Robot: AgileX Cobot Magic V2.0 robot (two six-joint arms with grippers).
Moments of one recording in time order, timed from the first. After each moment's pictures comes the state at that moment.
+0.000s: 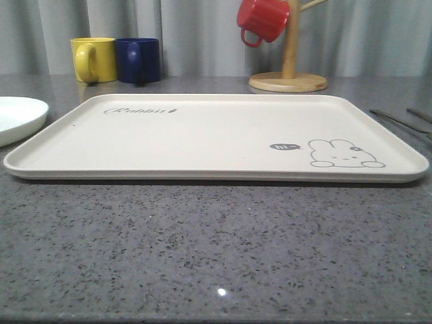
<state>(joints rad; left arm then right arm) -0.06 -0.01 -0.03 0.05 -0.01 -0.02 0.00 -0.01 0.03 -0.01 -0.01 0.05</state>
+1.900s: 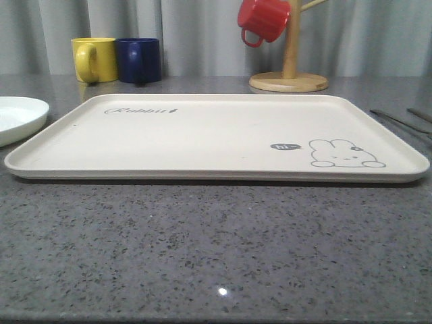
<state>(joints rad) -0.06 0.98 -0.91 0.04 0.77 -0.04 0.00 -0.01 0.03 -0.01 -0.01 0.05</state>
